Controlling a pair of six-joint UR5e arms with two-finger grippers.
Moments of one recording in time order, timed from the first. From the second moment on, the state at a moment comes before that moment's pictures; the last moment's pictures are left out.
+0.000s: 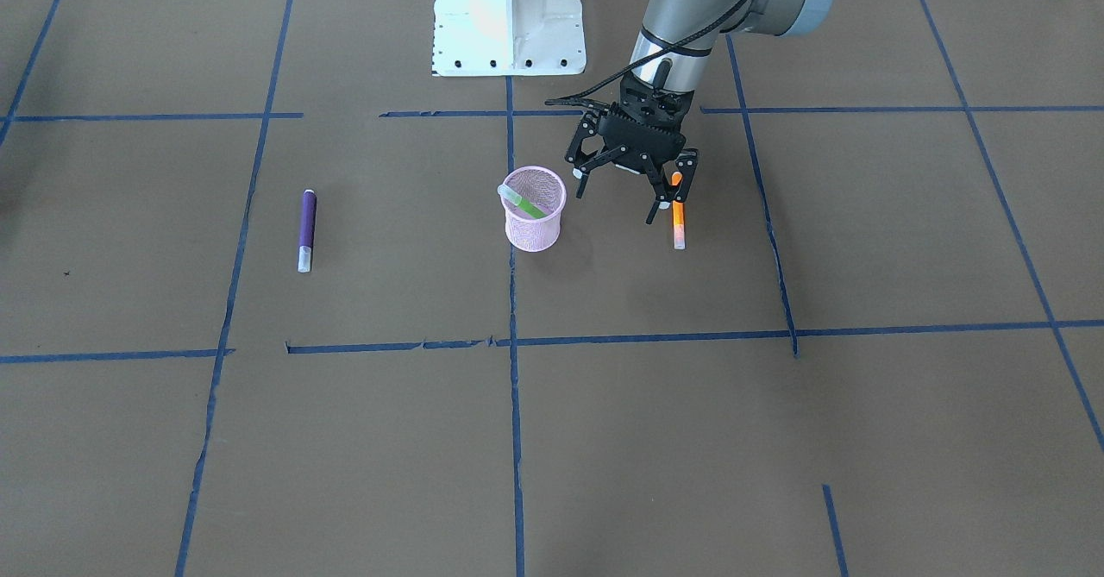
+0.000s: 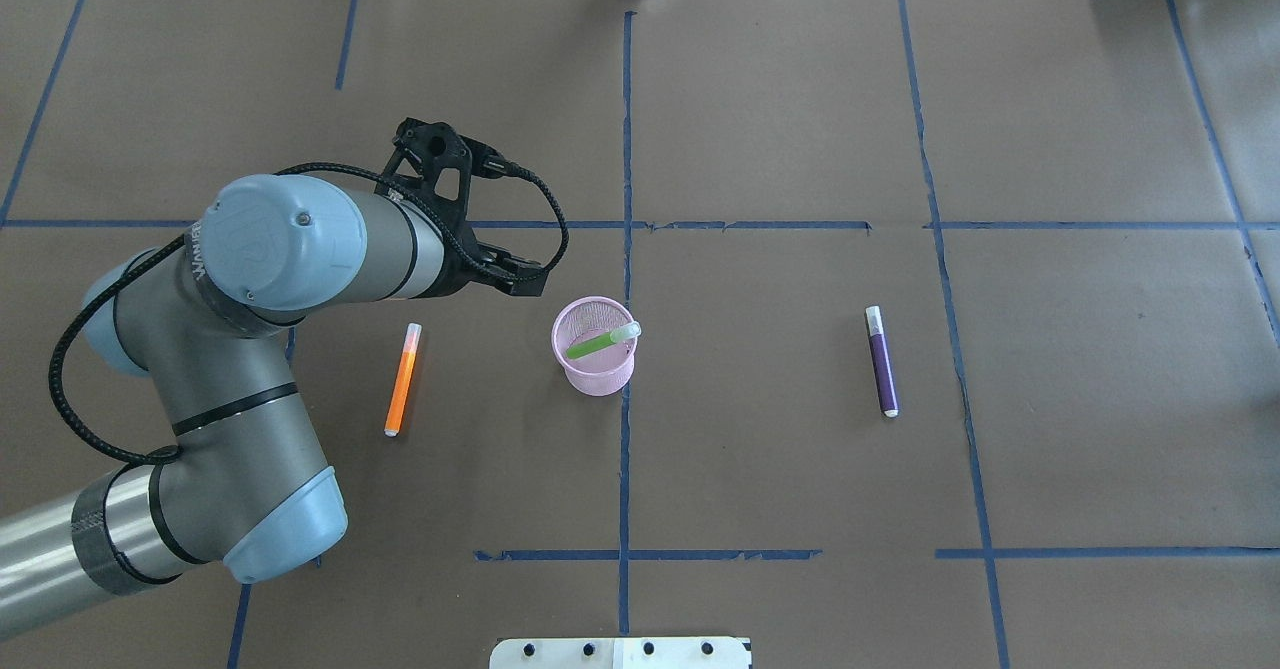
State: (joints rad) left arm -0.55 -2.08 -1.88 -1.84 -1.64 -0.85; right arm 1.35 -1.63 1.26 -1.30 2.38 -0.03
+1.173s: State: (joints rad) left arm -0.67 -2.00 -1.93 -1.84 -1.82 -0.84; right arm 1.19 -1.68 1.90 -1.18 2.40 0.53
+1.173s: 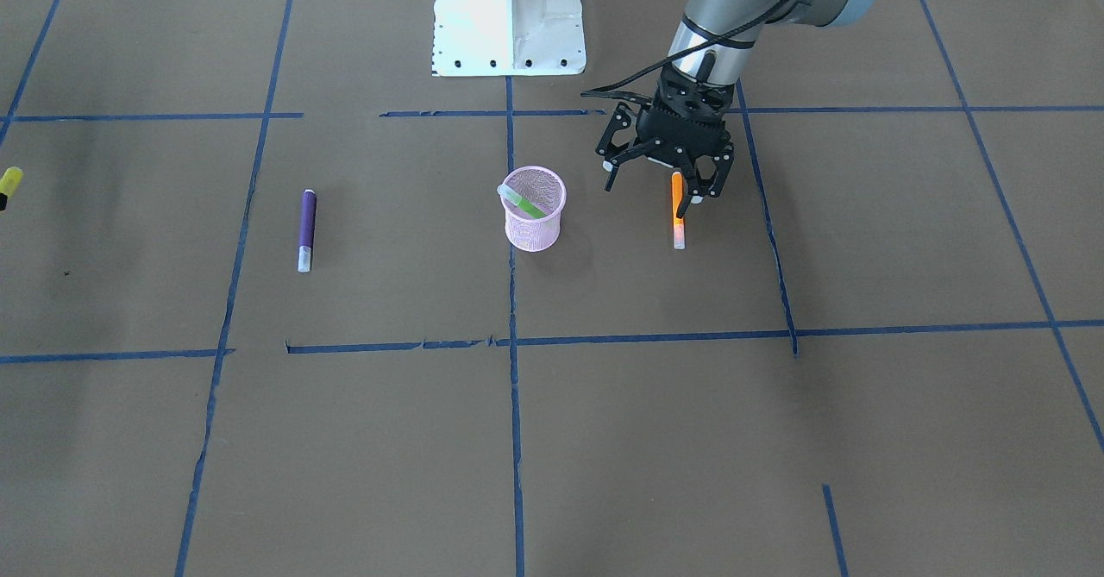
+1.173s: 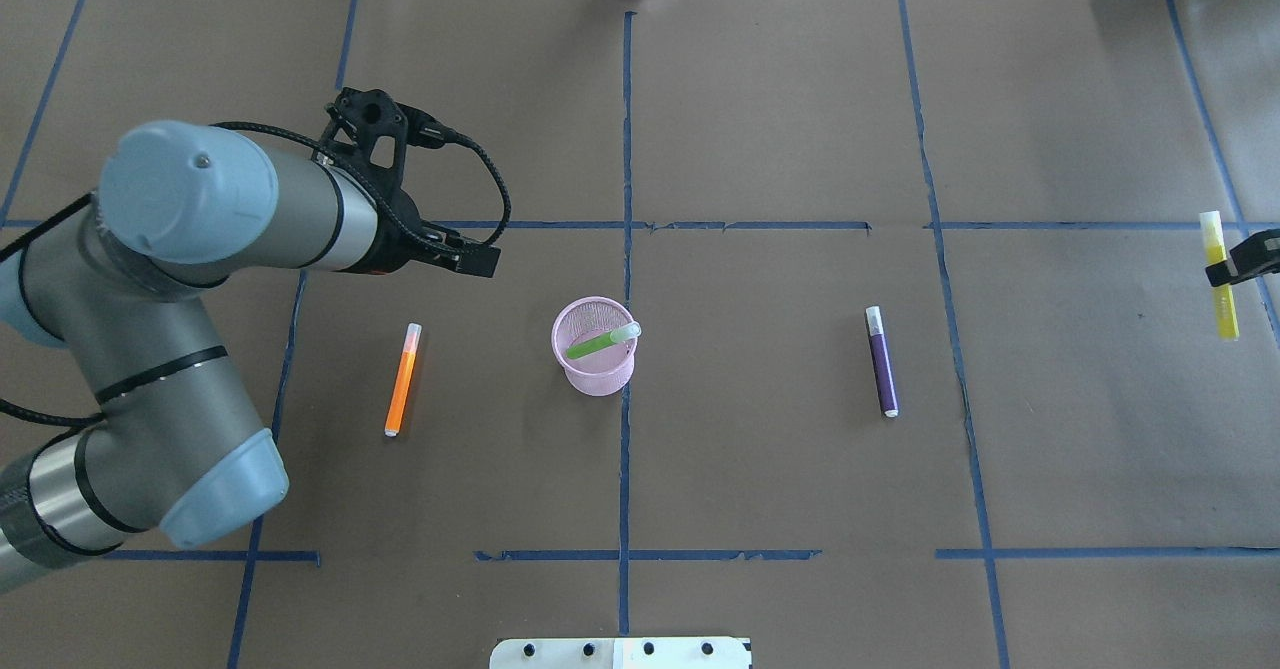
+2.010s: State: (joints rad) left arm -0.80 -1.85 -1.93 -1.84 -2.04 -0.84; right arm 0.46 -1.28 2.11 -1.16 1.45 1.40
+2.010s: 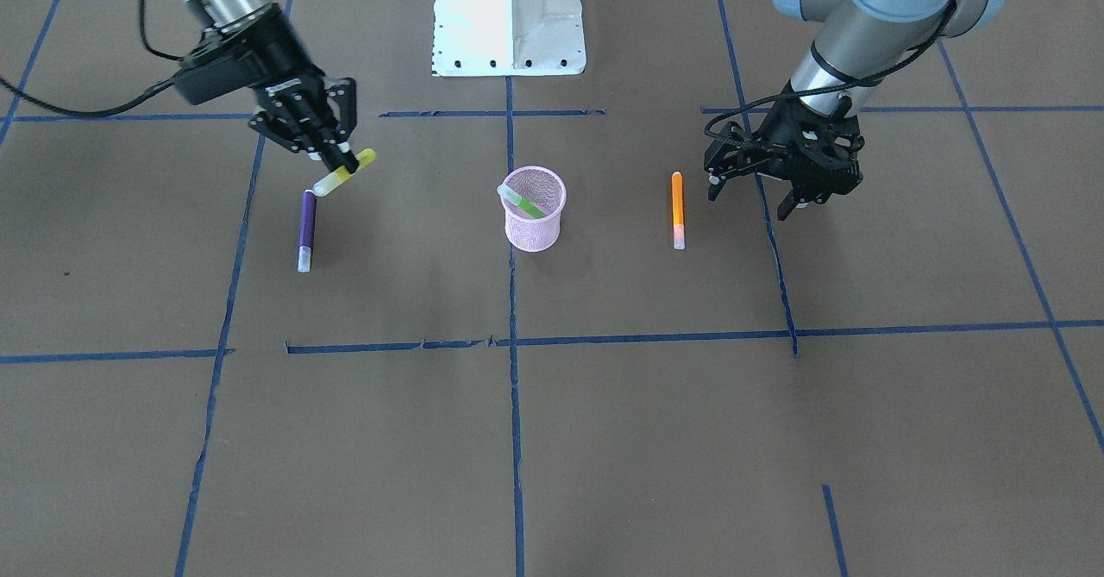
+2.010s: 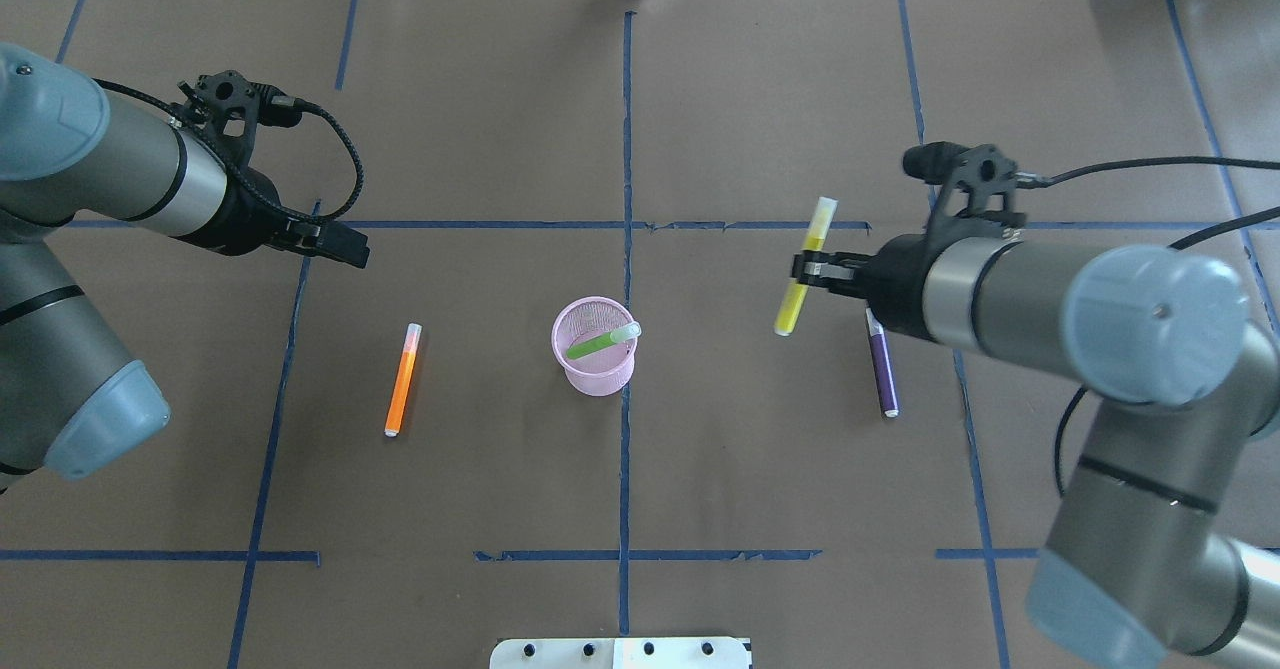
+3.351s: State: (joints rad) left arm -0.82 -1.84 -1.93 -1.84 -2.09 -0.91; right arm 0.17 -0.97 1.74 -1.17 0.77 1.67
